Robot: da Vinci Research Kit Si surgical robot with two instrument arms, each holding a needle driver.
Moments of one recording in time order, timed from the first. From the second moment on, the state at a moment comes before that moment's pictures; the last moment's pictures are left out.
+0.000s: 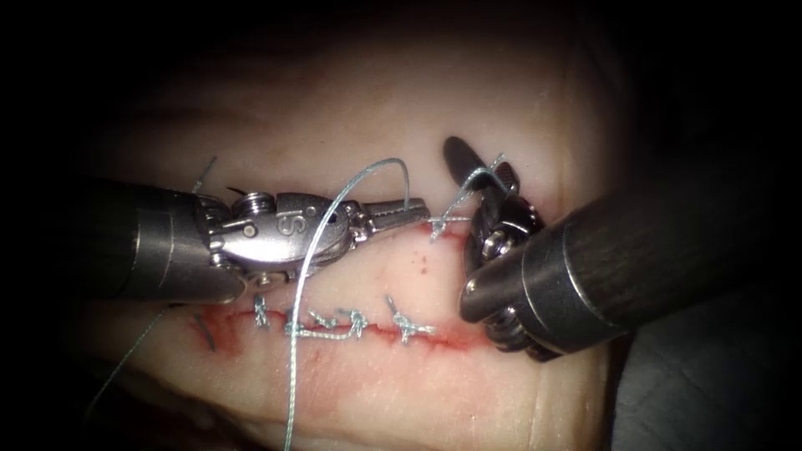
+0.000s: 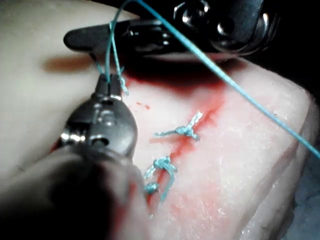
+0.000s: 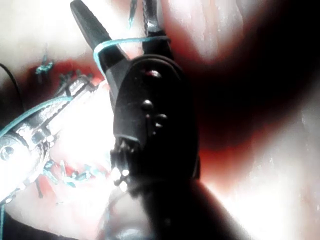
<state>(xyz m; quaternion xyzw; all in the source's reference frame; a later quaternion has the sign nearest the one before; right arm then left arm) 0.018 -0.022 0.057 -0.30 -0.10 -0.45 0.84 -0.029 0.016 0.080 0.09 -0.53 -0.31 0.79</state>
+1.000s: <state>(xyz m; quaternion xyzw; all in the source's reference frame) 0.018 -0.023 0.055 -0.27 -0.10 -0.48 0.83 -0.029 0.016 0.080 0.10 -0.53 -0.31 0.79</state>
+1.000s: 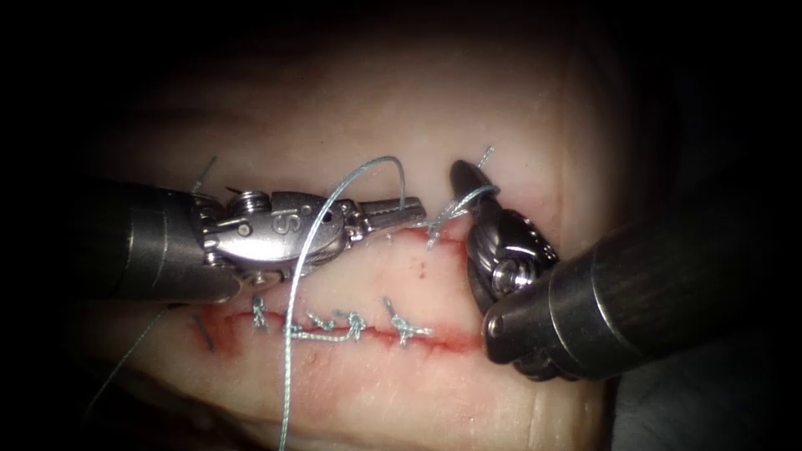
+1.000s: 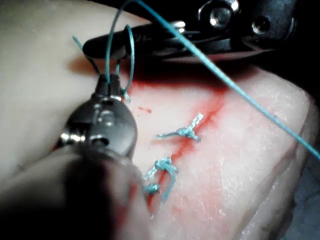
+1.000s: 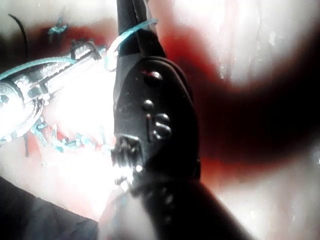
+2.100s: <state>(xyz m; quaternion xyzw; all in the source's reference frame) 0.018 -0.023 0.057 -0.16 -0.08 -0.47 0.87 -0.029 0.016 0.080 0.10 -0.53 -0.31 0.79</state>
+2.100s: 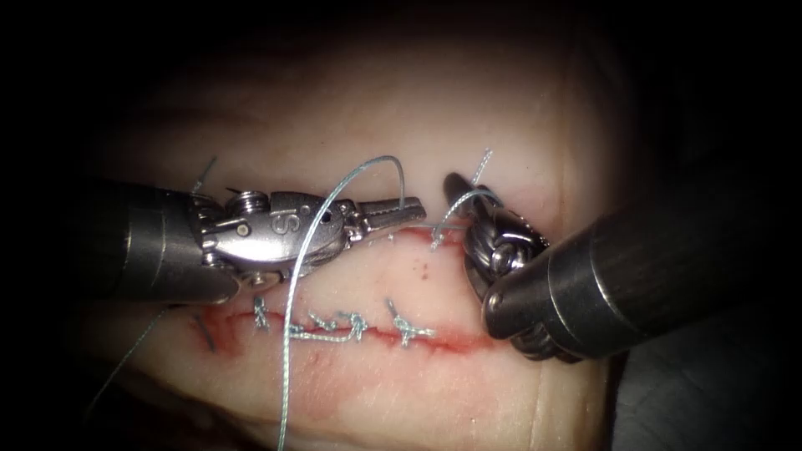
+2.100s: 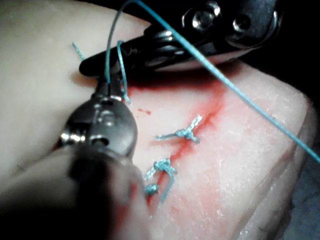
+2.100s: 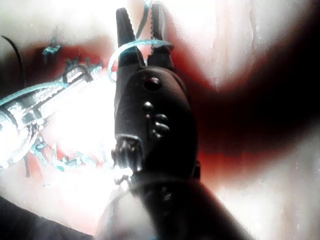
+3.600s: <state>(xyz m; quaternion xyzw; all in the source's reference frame) 0.019 -0.027 0.052 -0.44 0.12 -0.61 0.65 -0.026 0.026 0.086 0.03 -0.48 -0.38 0.79</state>
